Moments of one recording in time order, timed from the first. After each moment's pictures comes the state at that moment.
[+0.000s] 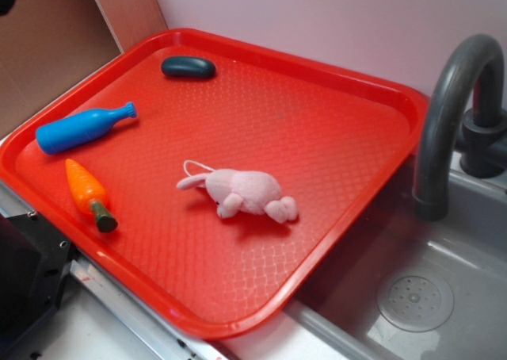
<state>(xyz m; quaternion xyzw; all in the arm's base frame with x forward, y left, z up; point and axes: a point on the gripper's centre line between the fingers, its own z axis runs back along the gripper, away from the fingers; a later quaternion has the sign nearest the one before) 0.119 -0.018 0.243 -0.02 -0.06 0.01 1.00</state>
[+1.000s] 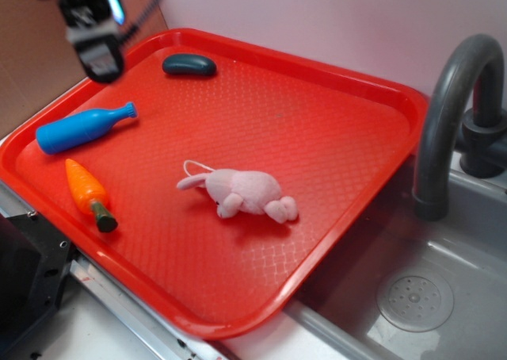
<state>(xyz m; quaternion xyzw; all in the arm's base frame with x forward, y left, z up) 0.190 -0.061 0.178 0.00 -0.02 -0.31 0.95</state>
